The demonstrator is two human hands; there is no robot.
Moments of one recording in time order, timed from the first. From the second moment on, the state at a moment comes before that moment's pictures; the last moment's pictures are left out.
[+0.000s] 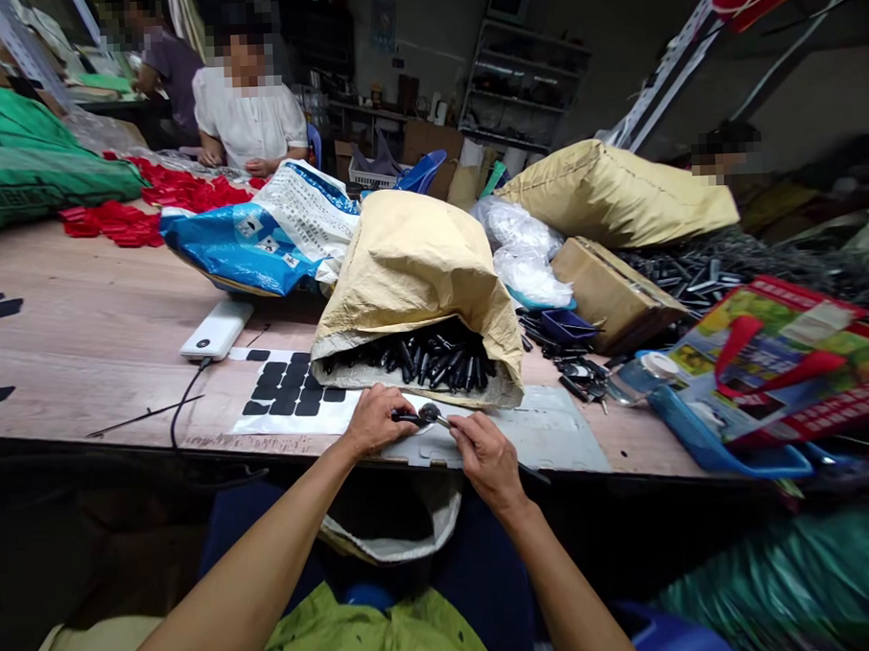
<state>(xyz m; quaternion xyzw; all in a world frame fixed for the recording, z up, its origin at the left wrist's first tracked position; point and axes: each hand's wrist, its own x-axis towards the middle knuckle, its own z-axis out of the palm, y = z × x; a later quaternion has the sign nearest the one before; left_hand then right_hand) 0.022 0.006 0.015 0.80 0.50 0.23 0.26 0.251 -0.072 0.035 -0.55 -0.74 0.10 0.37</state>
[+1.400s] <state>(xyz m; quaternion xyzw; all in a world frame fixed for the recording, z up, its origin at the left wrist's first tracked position) 0.010 -0.119 -0.030 0.78 0.55 -0.02 0.30 0.296 -0.044 0.006 -0.56 -0.78 -0.02 0.28</state>
